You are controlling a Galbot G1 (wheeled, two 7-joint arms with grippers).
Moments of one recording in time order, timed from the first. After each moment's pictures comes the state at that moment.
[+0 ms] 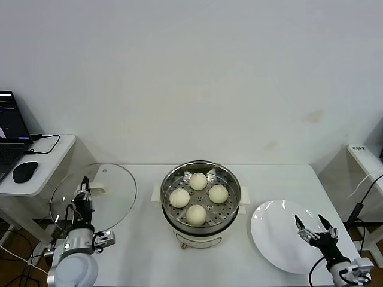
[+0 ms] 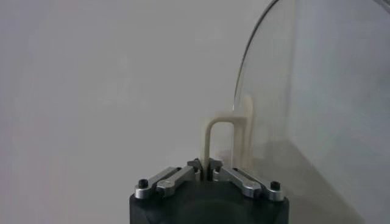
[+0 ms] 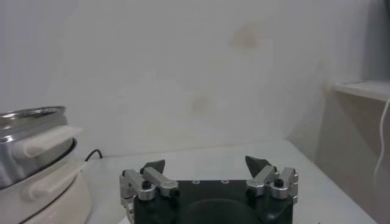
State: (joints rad) left arm 1.36 -1.30 -0.61 -1.98 1.38 0.30 0.03; right arm -1.60 1.16 0.86 1.79 0.59 0.02 -0.27
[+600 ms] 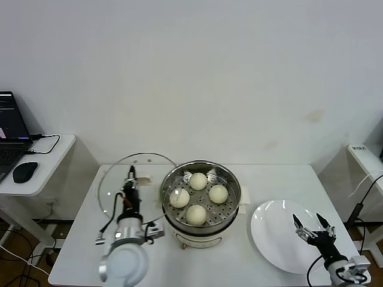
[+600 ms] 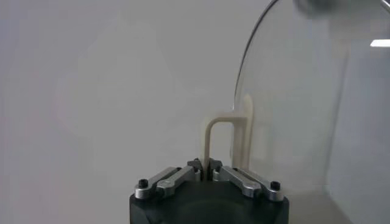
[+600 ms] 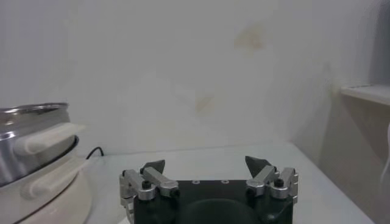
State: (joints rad) left arm 1.23 -1.38 -0.24 -2.04 1.52 0.49 0.19; right arm -1.58 1.19 0.87 1.79 0.56 0.00 -0.28
